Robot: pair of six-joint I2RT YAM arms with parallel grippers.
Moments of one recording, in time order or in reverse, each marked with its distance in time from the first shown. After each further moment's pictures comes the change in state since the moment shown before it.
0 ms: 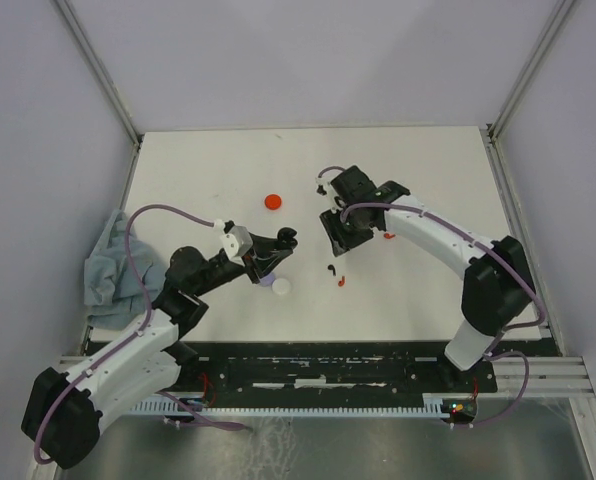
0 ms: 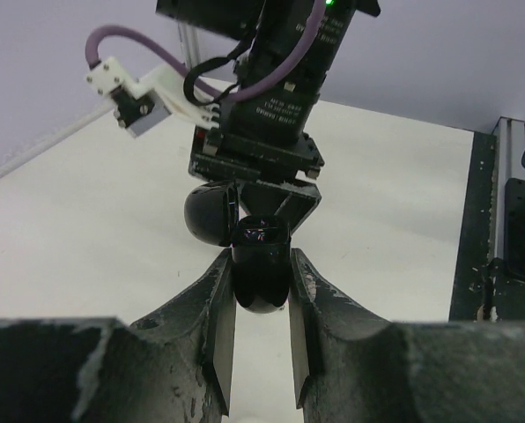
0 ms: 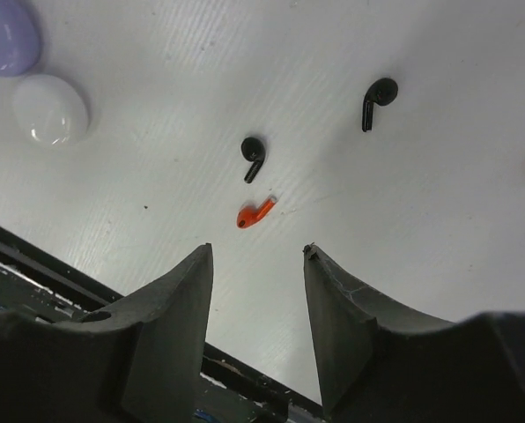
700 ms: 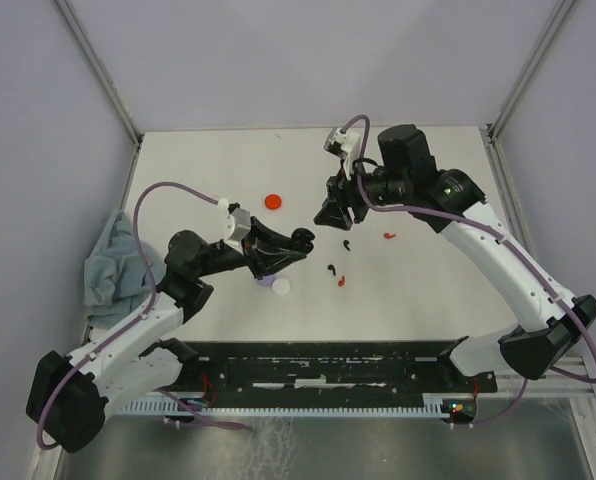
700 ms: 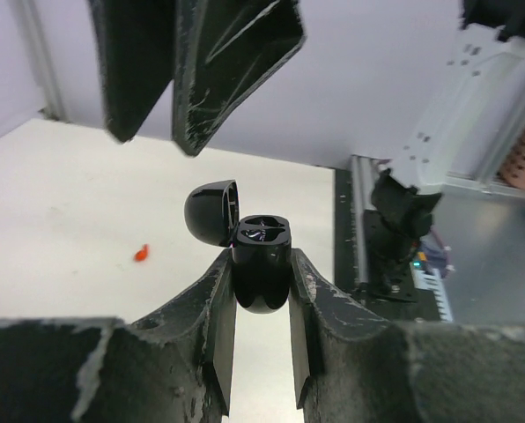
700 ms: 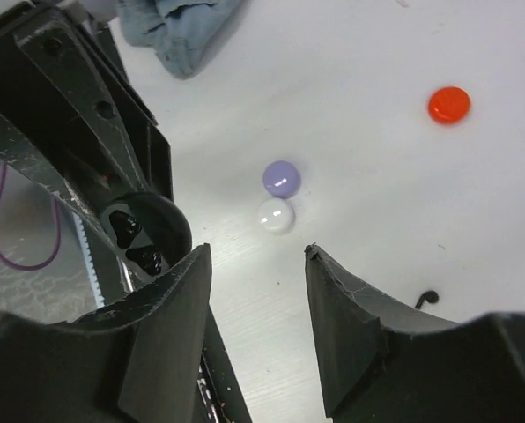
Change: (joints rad) left arm 0.001 0.132 0.163 0.121 0.325 -0.281; right arm -0.015 -0.263 0.219 0.092 -0.511 -0.182
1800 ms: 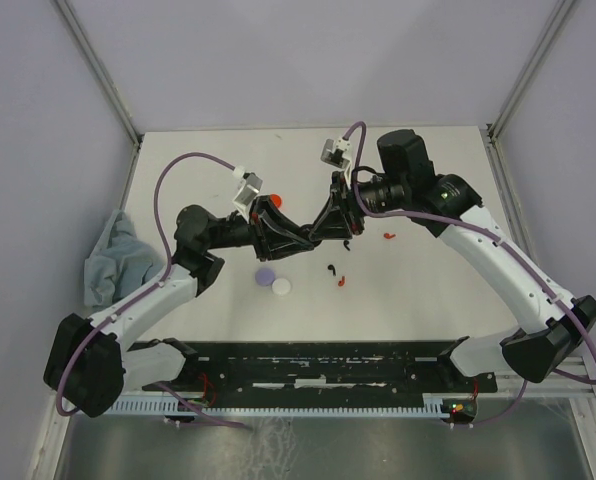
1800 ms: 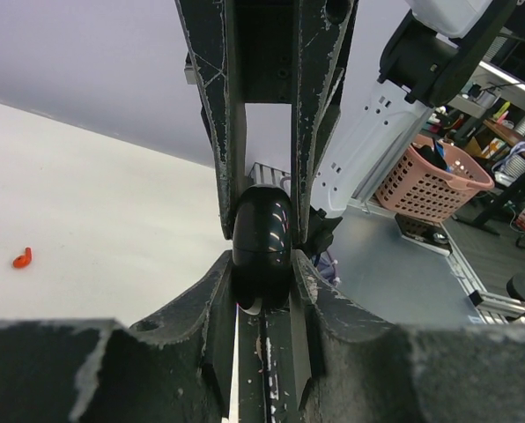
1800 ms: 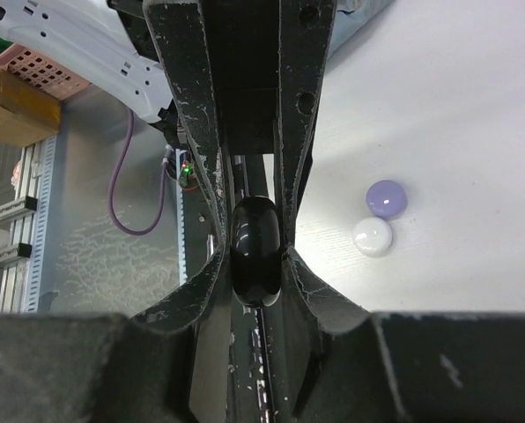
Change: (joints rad) left arm 0.040 0.217 0.144 0.150 0.170 -0.384; right arm -0.004 -0.016 -0.066 0.060 -0.255 0.058
